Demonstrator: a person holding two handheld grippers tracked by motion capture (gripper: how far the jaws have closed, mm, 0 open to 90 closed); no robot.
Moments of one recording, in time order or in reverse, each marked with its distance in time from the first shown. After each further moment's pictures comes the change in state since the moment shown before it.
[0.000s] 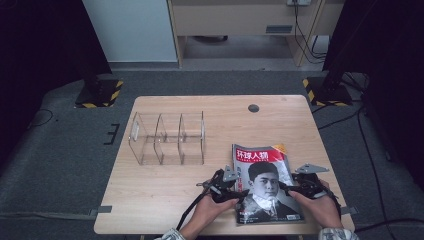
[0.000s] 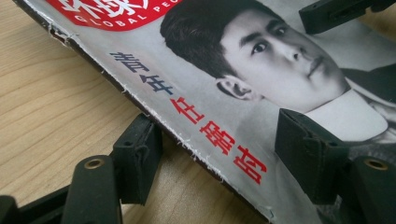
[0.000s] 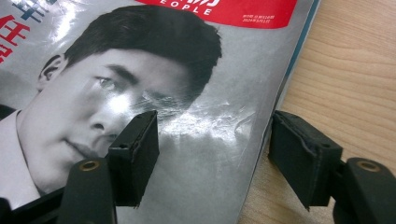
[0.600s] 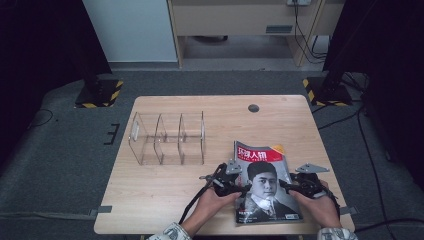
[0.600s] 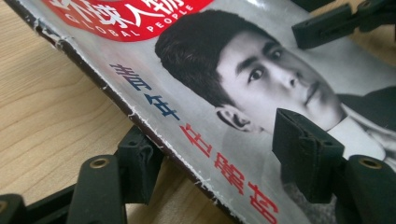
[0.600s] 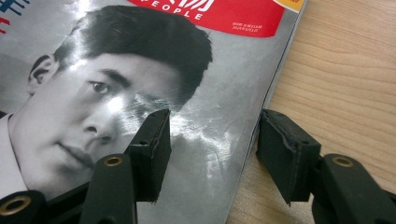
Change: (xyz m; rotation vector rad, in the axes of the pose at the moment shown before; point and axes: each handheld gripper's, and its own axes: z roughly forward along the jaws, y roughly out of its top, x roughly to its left) left arm 0.007 0.018 0.006 0.015 -0.023 0.004; right arm 0.000 0.000 0.001 -0.028 -0.003 0.011
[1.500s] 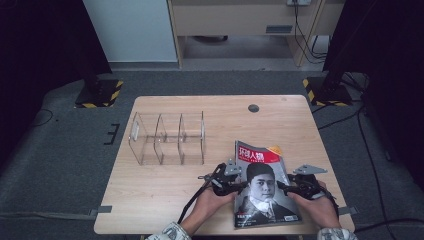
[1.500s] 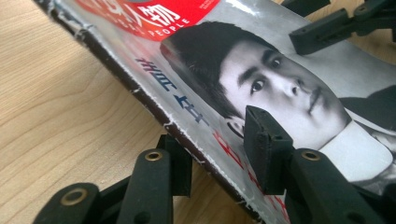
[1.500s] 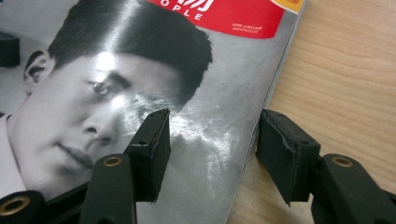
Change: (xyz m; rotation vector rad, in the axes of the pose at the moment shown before) left arm 0.001 -0.001 -0.006 -0.017 0.003 0.045; right arm 0.007 -0.001 -0.001 0.007 0.027 -0.021
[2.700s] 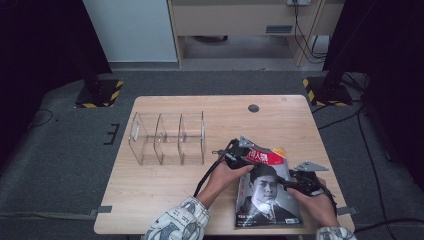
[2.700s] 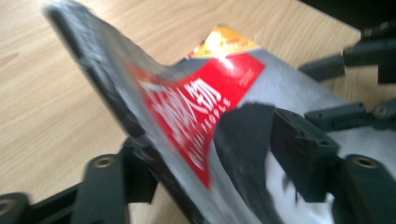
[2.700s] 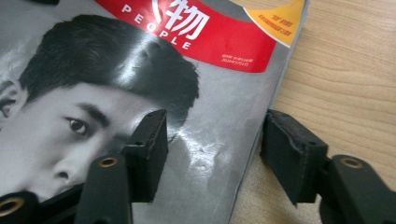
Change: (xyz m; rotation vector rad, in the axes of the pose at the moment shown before) left arm 0.029 0.077 0.032 0.003 -0.006 -0.030; right arm -0.011 0.003 0.010 -0.063 -0.032 0.031
